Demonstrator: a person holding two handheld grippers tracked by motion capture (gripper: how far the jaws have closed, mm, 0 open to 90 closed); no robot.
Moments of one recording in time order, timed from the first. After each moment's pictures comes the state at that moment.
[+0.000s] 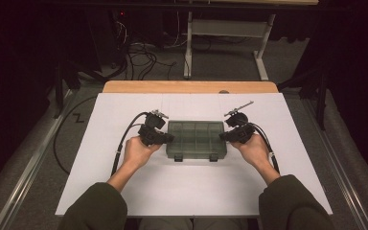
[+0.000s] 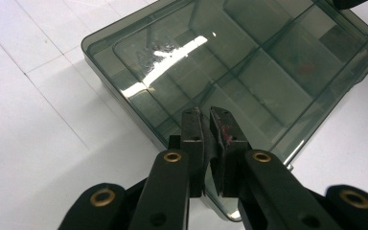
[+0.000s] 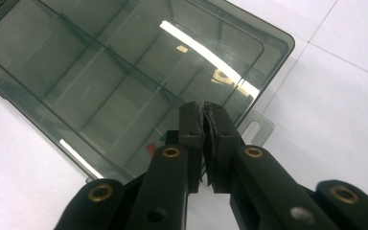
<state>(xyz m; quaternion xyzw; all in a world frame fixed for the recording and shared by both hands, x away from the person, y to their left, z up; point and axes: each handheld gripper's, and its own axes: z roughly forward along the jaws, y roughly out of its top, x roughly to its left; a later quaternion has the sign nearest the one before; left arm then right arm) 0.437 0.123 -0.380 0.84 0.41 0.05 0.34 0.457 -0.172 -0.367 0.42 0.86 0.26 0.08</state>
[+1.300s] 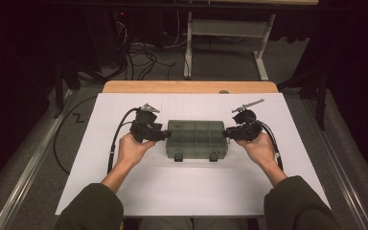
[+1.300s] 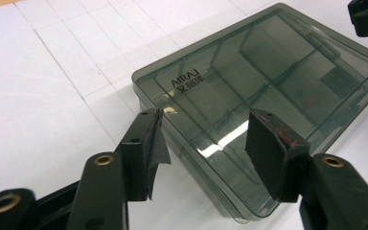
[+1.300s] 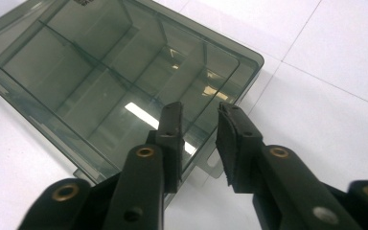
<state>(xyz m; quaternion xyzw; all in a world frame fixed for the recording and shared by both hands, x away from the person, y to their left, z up) 0.429 0.143 -0.359 0.81 0.43 0.10 0.38 0.451 -0.188 -0.350 0.43 0.85 0.30 0.09</state>
